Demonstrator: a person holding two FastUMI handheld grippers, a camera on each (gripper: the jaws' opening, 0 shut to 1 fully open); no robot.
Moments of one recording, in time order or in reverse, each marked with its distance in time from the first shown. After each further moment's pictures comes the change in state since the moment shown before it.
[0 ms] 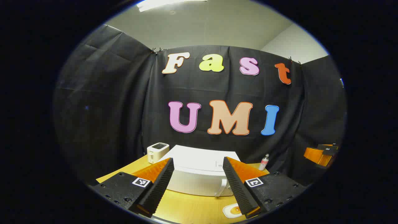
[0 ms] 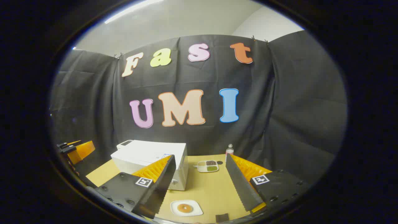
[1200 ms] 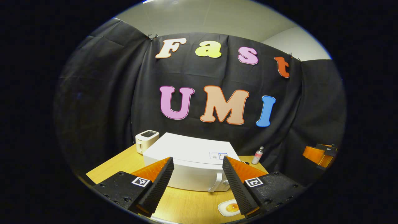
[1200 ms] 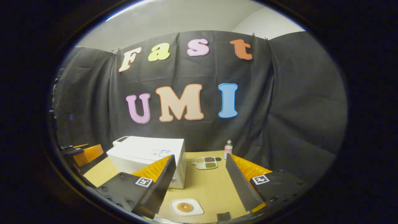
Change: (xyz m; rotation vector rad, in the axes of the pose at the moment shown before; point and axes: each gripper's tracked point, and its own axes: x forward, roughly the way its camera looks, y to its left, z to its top) left arm 0.040 -0.006 -0.061 -0.044 0.149 -0.095; right arm 0.011 0.013 -0.023 -0.012 0.049 -0.035
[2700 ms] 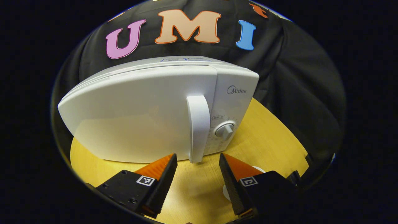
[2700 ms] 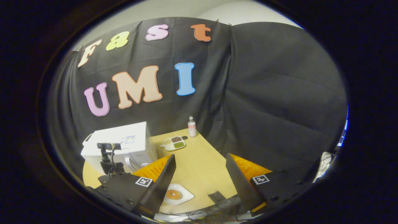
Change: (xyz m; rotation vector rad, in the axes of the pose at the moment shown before) left arm 0.140 -0.062 -0.275 0.181 0.533 -0.244; right arm -0.044 -0.055 -0.067 0.092 0.196 -0.417
